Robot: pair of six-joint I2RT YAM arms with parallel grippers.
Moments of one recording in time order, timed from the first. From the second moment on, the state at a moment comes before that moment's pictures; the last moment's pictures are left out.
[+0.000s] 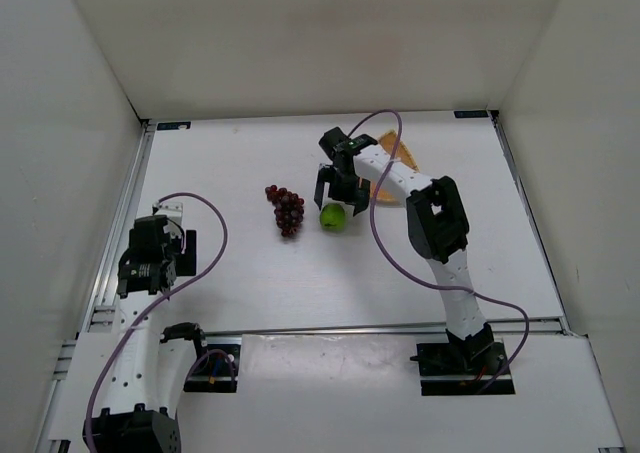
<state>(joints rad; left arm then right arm) 0.12 0.71 0.65 -0.76 -0.24 0.20 0.63 2.27 1.97 -1.00 0.02 0.70</state>
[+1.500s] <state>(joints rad) -0.48 1.85 1.61 -0.93 -0.01 0.17 0.24 1.98 1.83 -0.96 0.18 0.58</state>
